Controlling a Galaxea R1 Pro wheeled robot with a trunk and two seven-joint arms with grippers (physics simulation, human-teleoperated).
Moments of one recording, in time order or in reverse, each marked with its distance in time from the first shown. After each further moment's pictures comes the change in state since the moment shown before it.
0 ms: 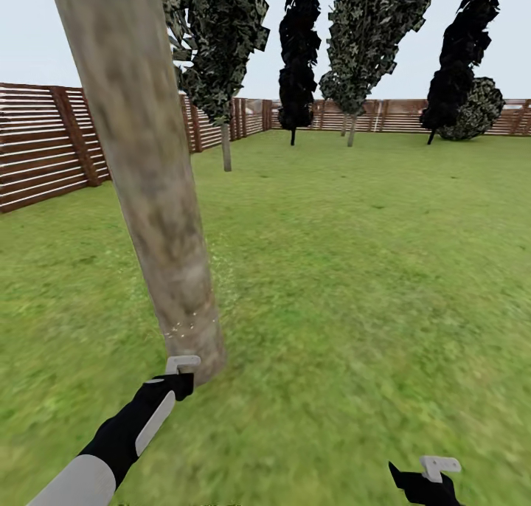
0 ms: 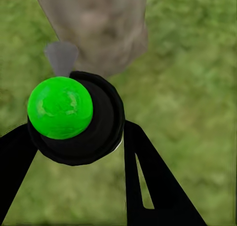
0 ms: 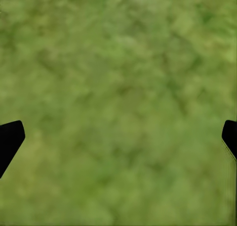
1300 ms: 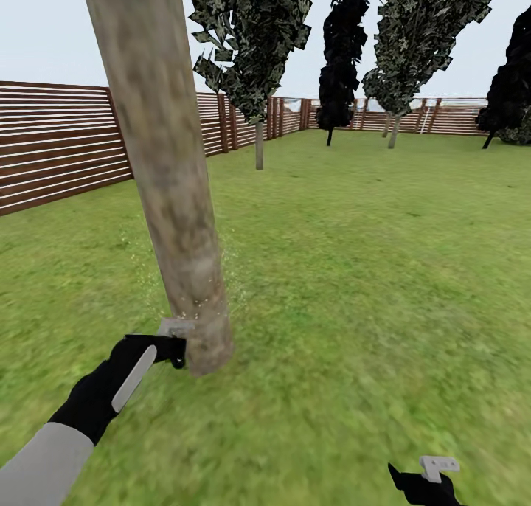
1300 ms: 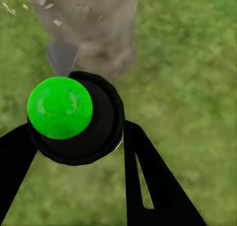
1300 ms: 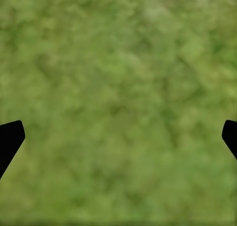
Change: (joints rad) left arm -0.087 0.115 0.010 -0.277 0.013 0.354 -0.135; right arm 0.000 0.000 0.000 0.000 0.026 0.000 0.002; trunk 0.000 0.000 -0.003
